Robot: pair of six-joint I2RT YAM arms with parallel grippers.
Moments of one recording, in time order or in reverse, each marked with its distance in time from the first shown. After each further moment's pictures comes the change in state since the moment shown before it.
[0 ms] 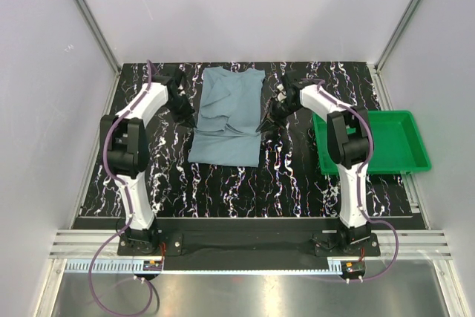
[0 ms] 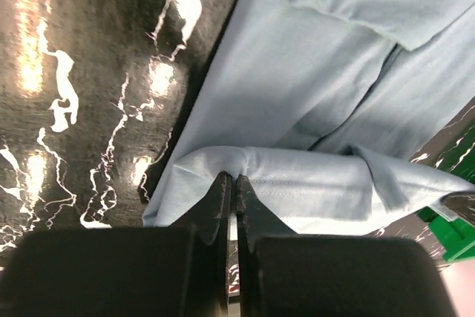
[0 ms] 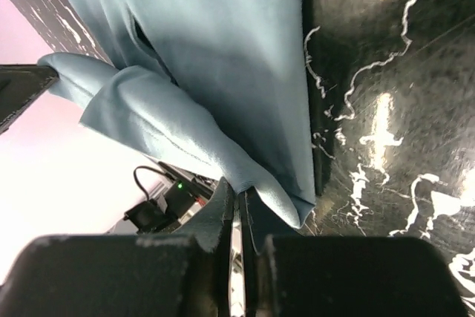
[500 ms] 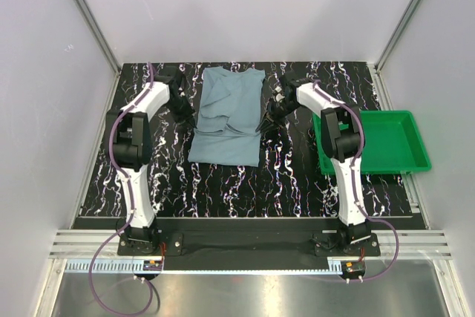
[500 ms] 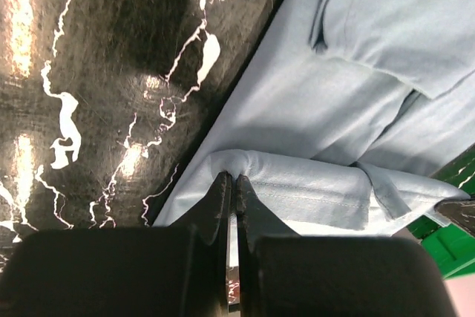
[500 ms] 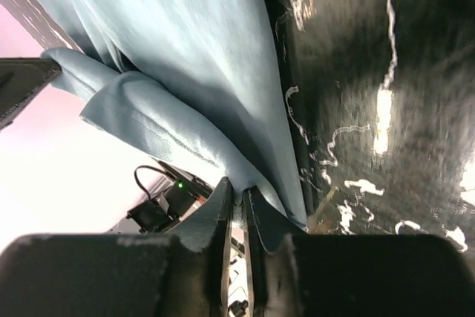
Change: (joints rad) left arm 0.024 0.097 0.048 0.010 0.008 -0.024; right arm -0.016 0.148 0.140 -0.080 -0.043 -0.039
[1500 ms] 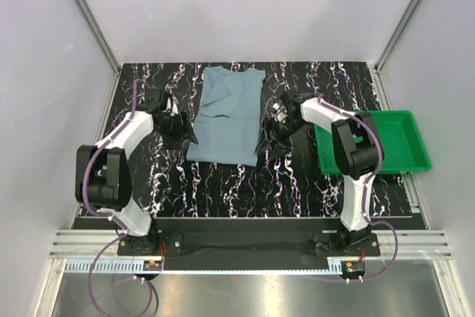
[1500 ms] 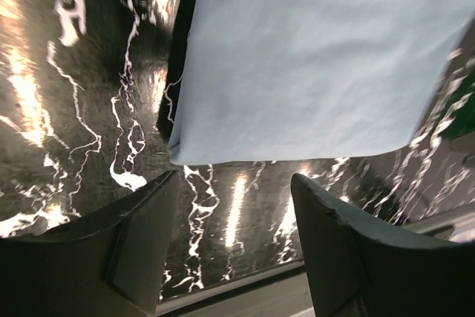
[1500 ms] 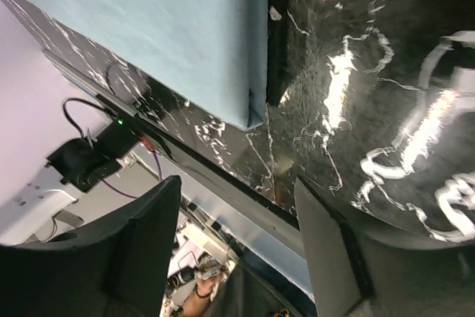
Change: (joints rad) left arm 0.025 -0.496 -0.529 0.208 0.109 0.203; right arm 0.036 -0.307 -0.370 -0.015 0.019 -0.169
